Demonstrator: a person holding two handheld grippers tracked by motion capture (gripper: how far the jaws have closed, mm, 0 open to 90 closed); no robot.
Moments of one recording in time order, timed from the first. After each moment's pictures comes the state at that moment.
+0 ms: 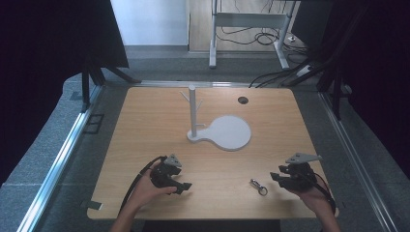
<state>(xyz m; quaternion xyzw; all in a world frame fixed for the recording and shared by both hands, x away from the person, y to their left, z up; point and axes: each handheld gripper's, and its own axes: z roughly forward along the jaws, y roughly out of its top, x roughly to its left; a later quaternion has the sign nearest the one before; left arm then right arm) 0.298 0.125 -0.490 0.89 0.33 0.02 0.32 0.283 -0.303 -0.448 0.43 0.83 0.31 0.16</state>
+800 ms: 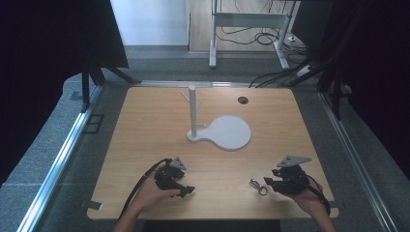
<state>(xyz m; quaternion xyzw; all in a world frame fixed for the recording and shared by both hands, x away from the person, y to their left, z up) 0.296 0.113 -0.499 0.90 0.32 0.01 0.31 0.278 -0.284 -0.452 0.40 0.86 0.29 0.14</state>
